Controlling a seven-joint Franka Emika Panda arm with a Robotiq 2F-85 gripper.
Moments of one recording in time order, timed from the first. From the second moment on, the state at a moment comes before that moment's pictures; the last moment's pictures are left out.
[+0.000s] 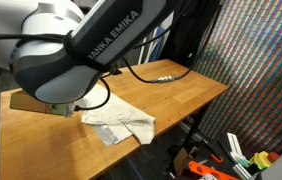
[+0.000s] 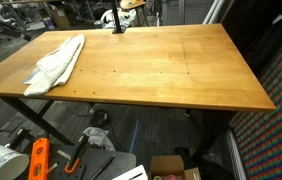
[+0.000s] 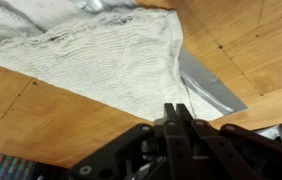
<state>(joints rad) 0.56 0.39 0.14 -1.86 -0.86 2.09 1.95</state>
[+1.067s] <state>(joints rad) 0.45 0.53 0.18 -1.81 -0.77 2.27 1.54</state>
